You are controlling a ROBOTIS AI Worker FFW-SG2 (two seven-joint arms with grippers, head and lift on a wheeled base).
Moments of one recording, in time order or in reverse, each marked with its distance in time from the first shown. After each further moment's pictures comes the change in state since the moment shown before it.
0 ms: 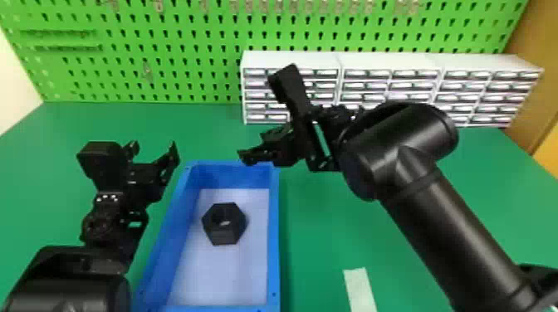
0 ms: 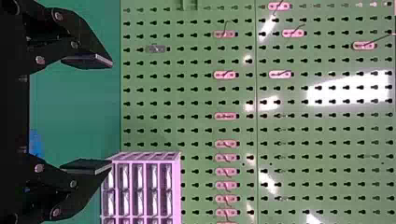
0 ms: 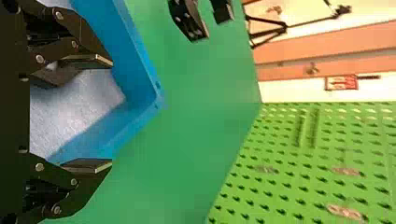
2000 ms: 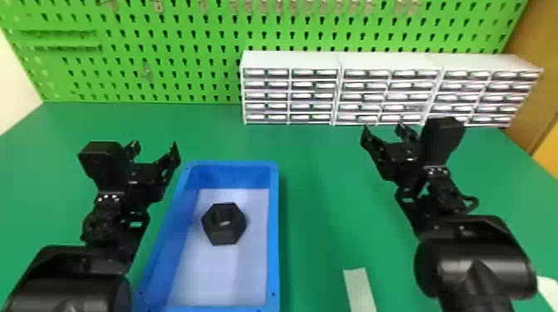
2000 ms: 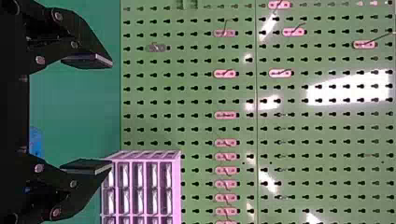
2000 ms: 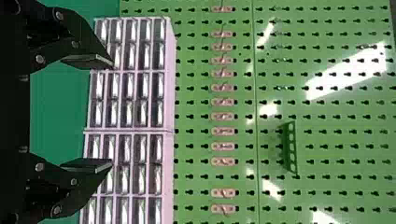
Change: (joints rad) left arm -0.001 0.000 -0.004 -0.001 0.003 0.003 0.001; right arm 0.457 0.088 -0.533 -0.011 0.118 -0.819 -0.375
